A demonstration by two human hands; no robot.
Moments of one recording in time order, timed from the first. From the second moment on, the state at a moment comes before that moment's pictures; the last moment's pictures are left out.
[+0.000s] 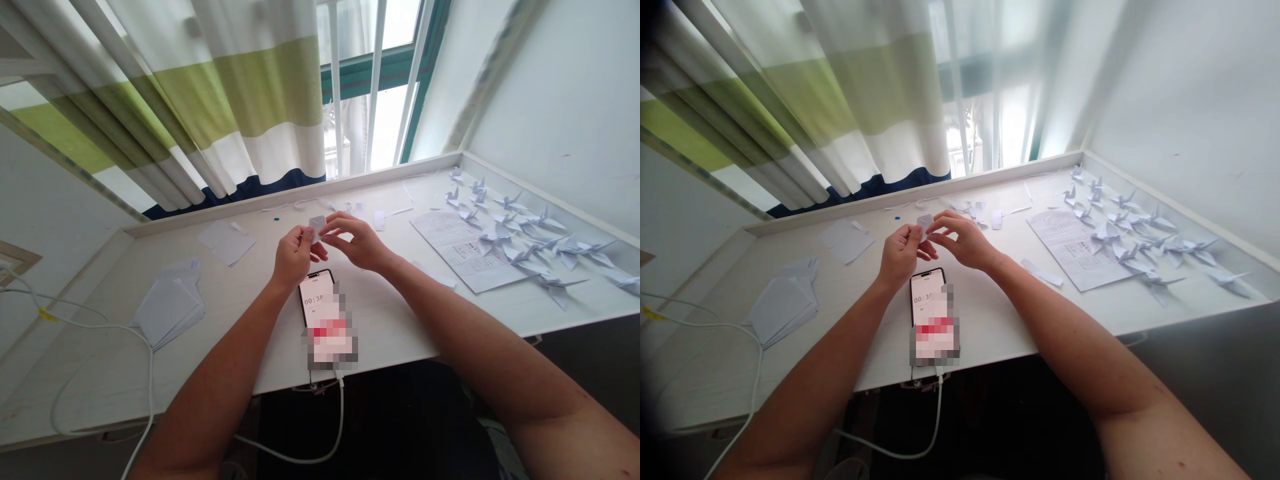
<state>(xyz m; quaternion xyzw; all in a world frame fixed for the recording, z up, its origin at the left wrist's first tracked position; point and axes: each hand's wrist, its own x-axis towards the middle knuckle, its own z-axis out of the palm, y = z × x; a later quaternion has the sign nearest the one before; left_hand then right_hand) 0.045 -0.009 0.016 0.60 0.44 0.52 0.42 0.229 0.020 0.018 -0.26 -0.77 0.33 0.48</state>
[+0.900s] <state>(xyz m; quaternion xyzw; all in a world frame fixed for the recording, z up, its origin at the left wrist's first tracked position) 0.052 -0.013 0.019 0.56 0.38 0.50 0.54 0.216 0.017 0.021 -0.27 -0.59 0.51 0.57</state>
